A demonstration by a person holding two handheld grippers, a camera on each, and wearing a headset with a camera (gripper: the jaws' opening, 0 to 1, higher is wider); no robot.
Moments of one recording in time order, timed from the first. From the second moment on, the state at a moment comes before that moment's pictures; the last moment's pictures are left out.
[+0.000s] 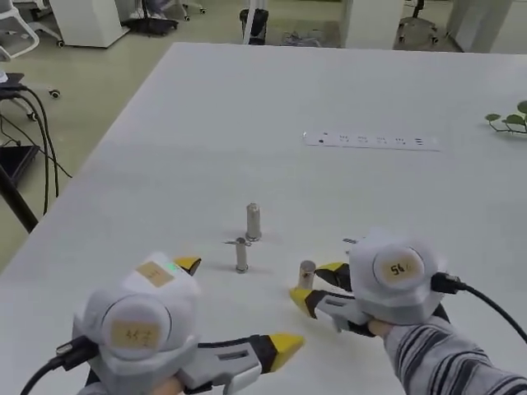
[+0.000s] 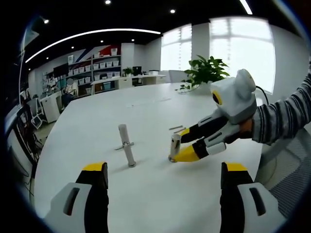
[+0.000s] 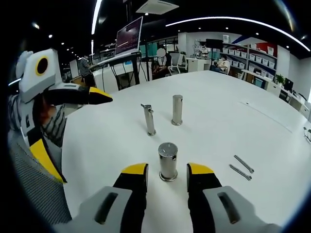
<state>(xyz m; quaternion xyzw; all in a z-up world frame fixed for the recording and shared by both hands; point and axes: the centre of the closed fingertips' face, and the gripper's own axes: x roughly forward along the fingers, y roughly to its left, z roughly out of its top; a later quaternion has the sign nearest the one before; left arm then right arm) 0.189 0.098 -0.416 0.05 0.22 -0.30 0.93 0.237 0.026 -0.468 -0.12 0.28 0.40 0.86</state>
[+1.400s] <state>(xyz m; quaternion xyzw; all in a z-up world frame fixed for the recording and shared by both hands) 0.191 0.101 -0.419 0.04 0.23 -0.30 0.93 0.297 -0.057 -0.474 -0.26 0.40 0.44 0.76</state>
